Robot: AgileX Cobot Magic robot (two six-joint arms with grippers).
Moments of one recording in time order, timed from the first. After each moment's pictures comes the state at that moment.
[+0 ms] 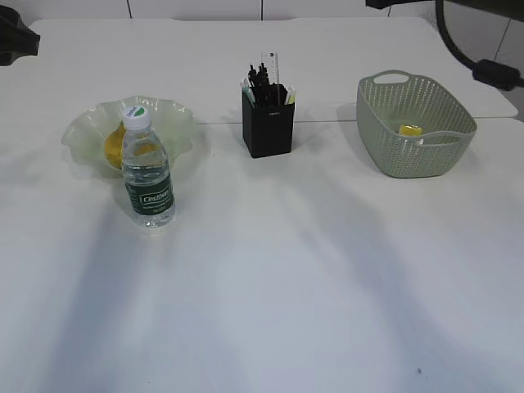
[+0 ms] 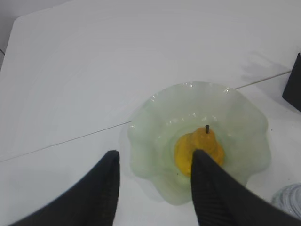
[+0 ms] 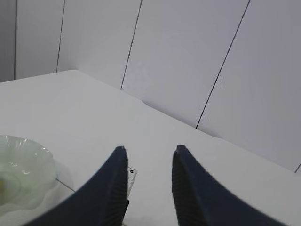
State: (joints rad) left arm -0.11 1.52 -1.14 0.15 0.19 0.00; right arm 0.20 1.59 -1.19 -0.61 -0.34 0.26
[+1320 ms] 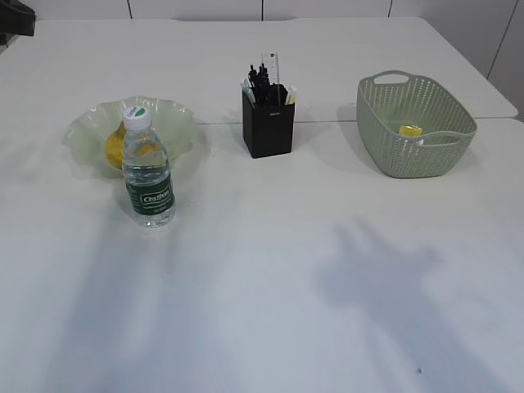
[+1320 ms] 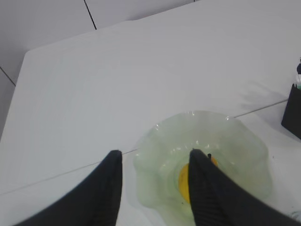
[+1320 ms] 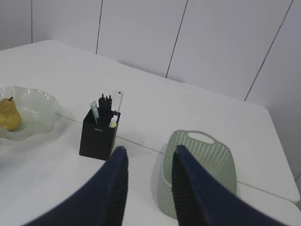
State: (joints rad) left arm -0.11 1.50 -1.14 0.16 0.11 0.00; right arm 0.19 0.82 -0.58 -0.56 -0.05 0.30
